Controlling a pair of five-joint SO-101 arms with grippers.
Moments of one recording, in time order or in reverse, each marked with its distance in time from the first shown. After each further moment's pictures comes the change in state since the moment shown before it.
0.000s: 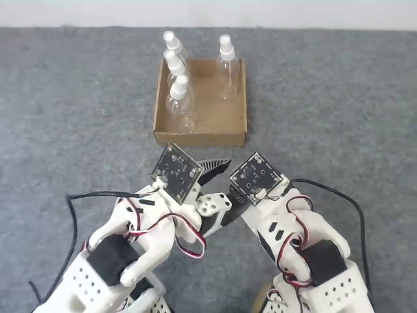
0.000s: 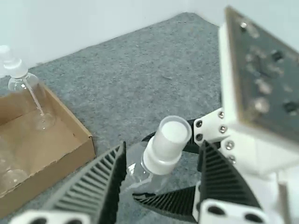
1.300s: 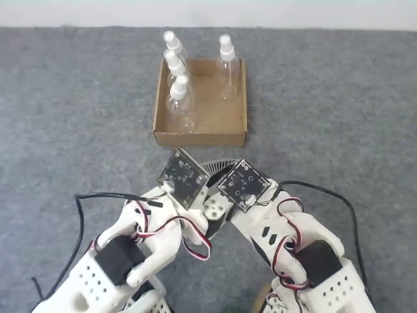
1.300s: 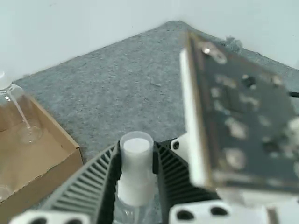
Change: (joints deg) left arm 3.3 -0.2 3.9 -5.5 0.0; right arm -5.1 0.4 0.0 -0.3 0.0
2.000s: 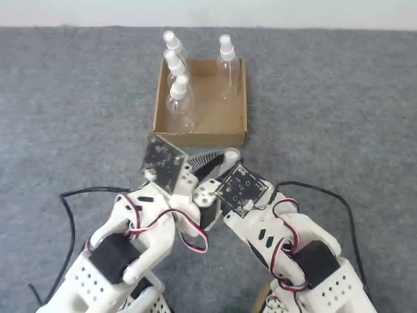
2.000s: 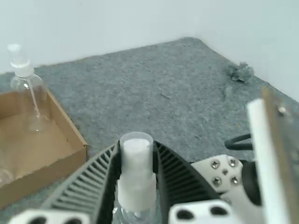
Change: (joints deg) left arm -5.8 0.4 -2.6 0.0 7.4; right arm -2.8 0.0 0.3 -0.4 -0.1
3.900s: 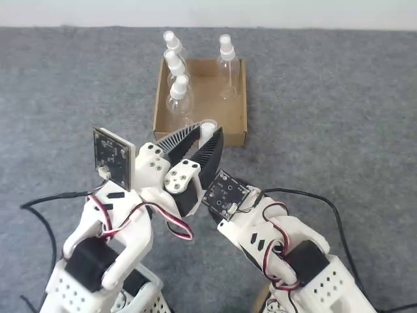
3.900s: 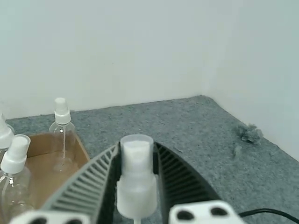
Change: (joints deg) left arm -6.9 -0.5 -8.8 -0.5 2.5; right arm -4.1 0.1 5.8 -4.4 0.1
